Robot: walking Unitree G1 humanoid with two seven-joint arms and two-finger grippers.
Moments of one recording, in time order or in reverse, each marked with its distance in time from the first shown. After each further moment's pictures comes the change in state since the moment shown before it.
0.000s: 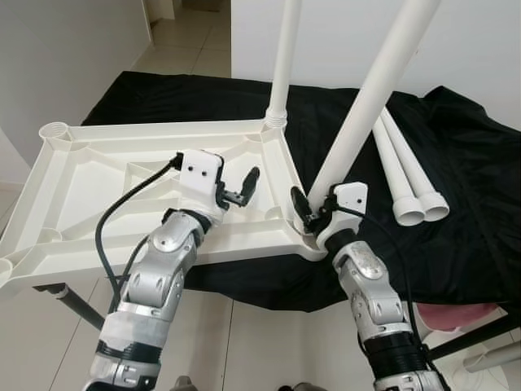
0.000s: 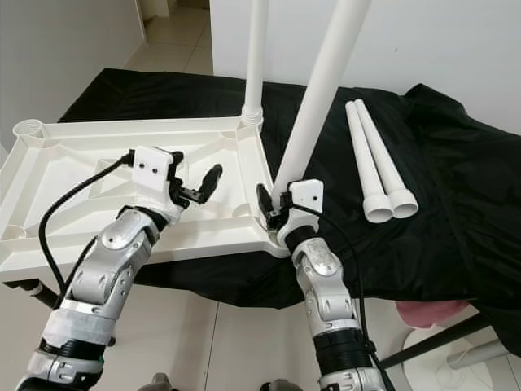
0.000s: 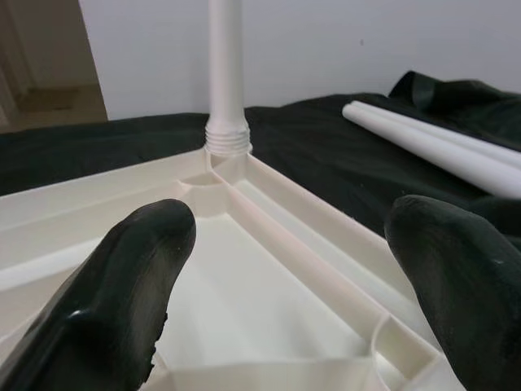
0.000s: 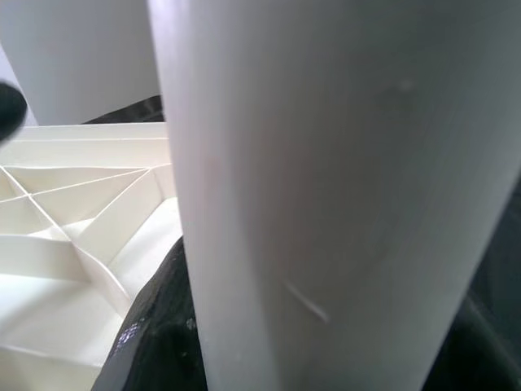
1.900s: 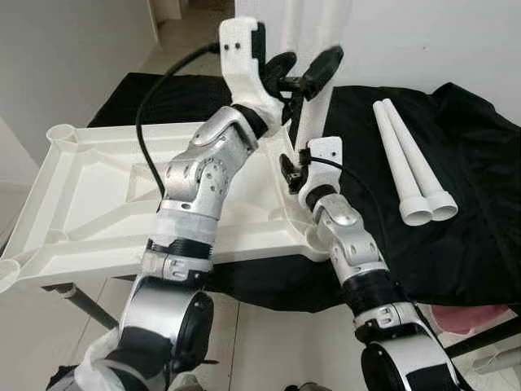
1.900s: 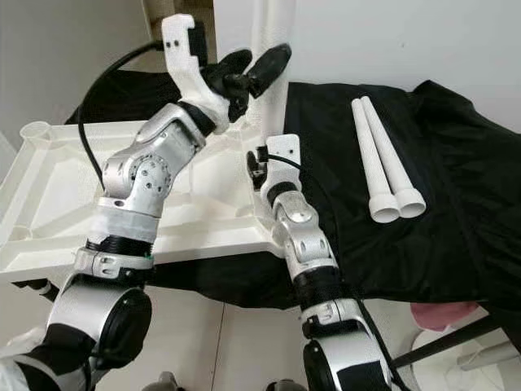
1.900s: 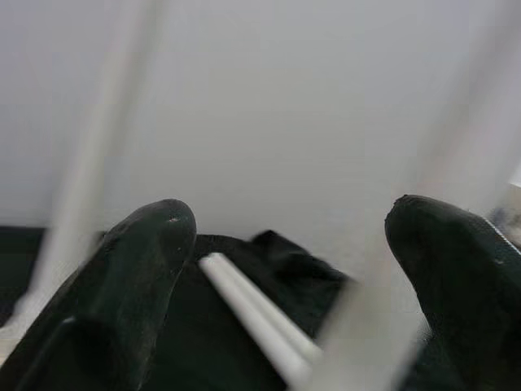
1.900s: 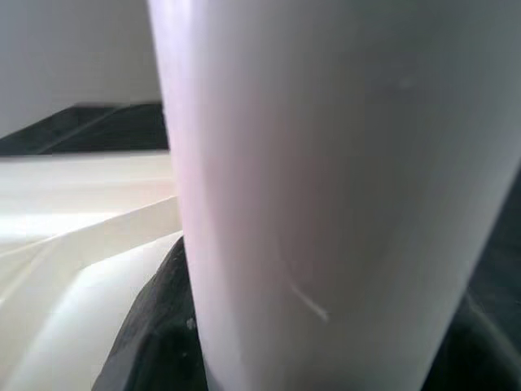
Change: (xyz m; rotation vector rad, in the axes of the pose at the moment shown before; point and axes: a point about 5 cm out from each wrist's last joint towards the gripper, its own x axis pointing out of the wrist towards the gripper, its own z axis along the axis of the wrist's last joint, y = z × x) left arm 0.082 0.001 0.112 -0.426 -0.268 -0.189; right arm 0.060 -0.009 0.028 -0.022 0.035 -0.227
